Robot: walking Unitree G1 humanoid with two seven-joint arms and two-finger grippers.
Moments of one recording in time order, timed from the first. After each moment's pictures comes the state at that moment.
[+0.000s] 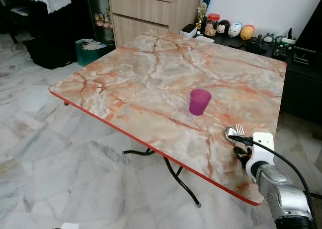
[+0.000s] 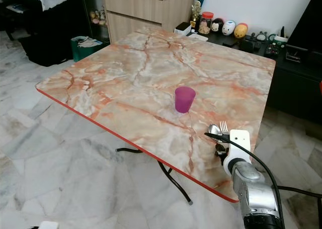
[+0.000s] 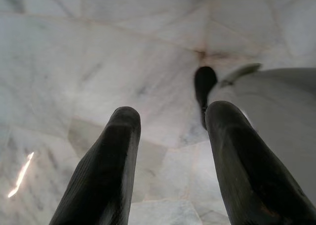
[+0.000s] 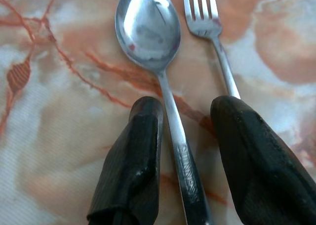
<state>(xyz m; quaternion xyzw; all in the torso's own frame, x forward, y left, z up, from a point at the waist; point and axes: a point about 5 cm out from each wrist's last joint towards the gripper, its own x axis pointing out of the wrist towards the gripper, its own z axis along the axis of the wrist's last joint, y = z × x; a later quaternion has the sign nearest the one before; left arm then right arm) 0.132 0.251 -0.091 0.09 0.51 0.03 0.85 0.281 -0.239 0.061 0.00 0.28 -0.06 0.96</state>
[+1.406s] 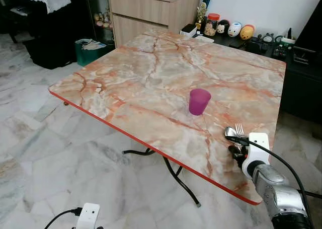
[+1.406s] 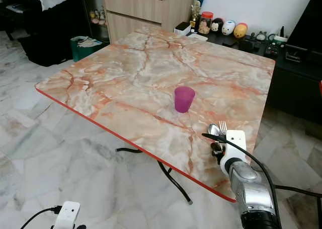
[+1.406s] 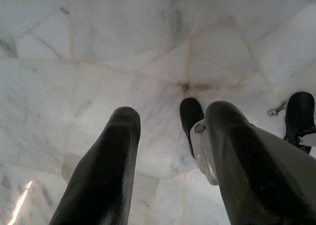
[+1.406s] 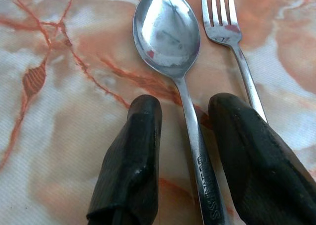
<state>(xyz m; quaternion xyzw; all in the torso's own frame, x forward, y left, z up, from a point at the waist) 0.181 0.221 -0.080 0.09 0.48 0.01 0.87 0.289 -0.234 0.056 0.00 0.26 -0.02 0.96</state>
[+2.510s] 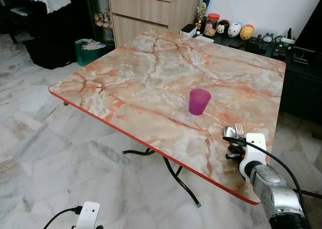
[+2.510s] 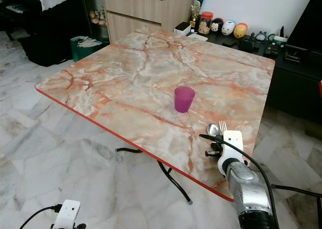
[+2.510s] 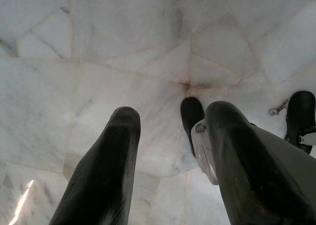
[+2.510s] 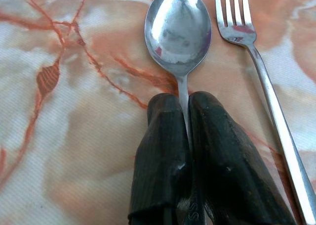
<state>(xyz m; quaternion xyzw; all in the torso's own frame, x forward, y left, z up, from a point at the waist) 0.182 0.221 -0.080 0.10 0.48 0.00 0.87 0.290 -0.228 0.053 0.00 0.25 -0.01 0.97</state>
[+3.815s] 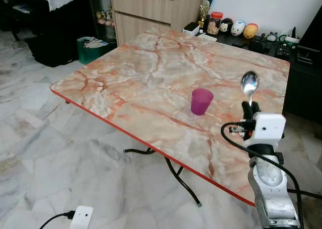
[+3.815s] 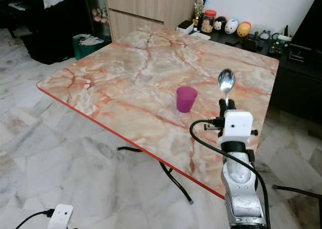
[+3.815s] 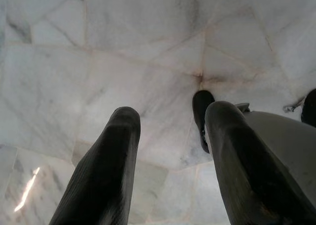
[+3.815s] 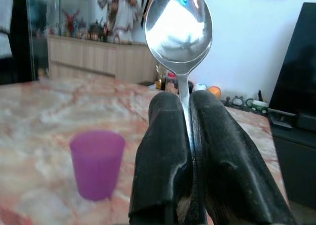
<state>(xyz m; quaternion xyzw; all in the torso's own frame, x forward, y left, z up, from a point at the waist) 0.172 0.238 -0.080 0.10 0.48 0.03 0.87 0.286 -0.194 0.153 -0.07 -0.13 -0.06 0.99</state>
